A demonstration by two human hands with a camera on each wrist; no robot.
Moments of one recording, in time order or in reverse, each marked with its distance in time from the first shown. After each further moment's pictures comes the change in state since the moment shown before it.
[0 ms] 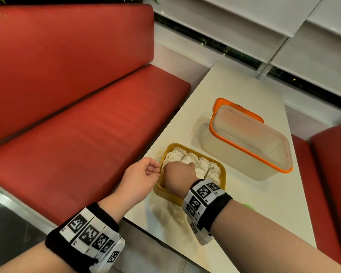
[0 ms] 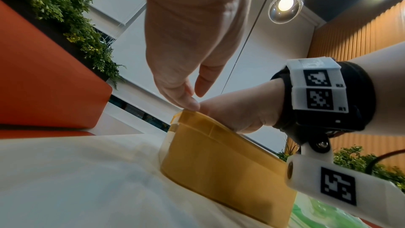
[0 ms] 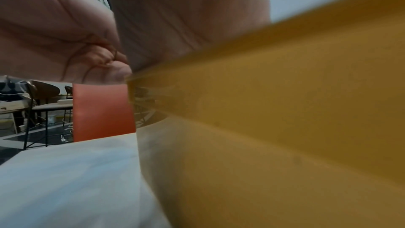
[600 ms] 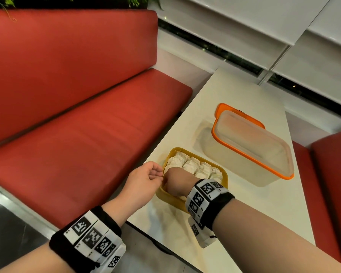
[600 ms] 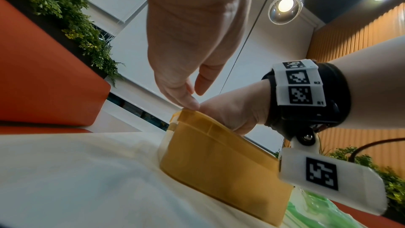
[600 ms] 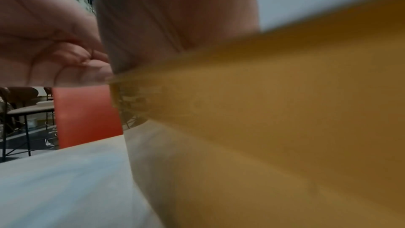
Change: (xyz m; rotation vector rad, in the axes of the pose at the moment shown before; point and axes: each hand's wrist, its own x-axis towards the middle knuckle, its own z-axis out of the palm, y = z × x) left_hand -0.001 -0.004 -0.001 -0.011 -0.011 0.013; right_hand 0.013 -0.006 -0.004 0.023 -0.296 -0.023
